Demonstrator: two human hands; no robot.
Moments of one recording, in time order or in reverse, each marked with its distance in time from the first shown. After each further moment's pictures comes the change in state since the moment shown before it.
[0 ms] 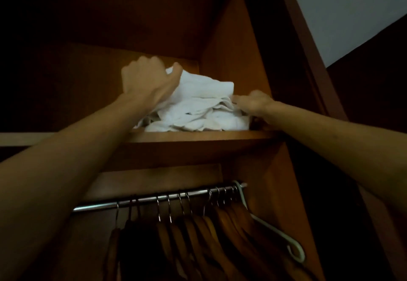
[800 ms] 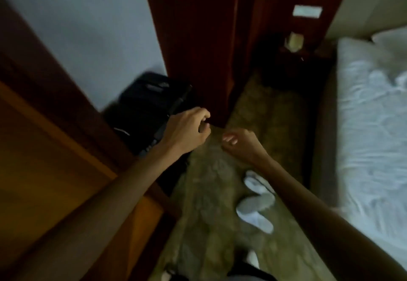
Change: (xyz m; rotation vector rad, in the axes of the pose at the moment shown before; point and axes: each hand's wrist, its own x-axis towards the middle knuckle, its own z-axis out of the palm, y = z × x) left_hand -0.657 0.463 -0.114 -1.160 -1.342 0.420; right_hand -0.607 0.516 -0.194 -0.375 -0.273 0.872
